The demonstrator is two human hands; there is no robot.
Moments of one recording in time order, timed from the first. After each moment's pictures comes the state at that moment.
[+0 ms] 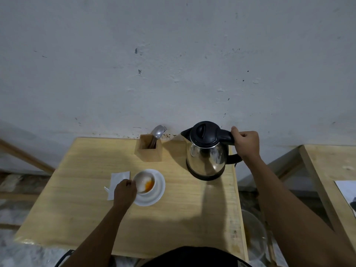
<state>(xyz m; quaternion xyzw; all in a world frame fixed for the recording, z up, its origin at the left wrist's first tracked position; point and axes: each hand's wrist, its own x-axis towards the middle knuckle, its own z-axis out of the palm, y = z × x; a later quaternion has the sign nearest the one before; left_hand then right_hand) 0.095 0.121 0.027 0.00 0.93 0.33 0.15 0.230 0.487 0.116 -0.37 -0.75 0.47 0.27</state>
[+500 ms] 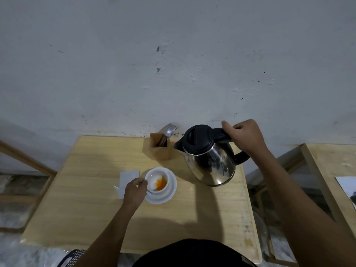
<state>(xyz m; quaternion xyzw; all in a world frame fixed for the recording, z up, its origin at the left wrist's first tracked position) 0.088 0.101 0.033 0.01 0.86 0.45 0.24 0.210 0.423 0.189 -0.31 -0.85 0.39 0.20</state>
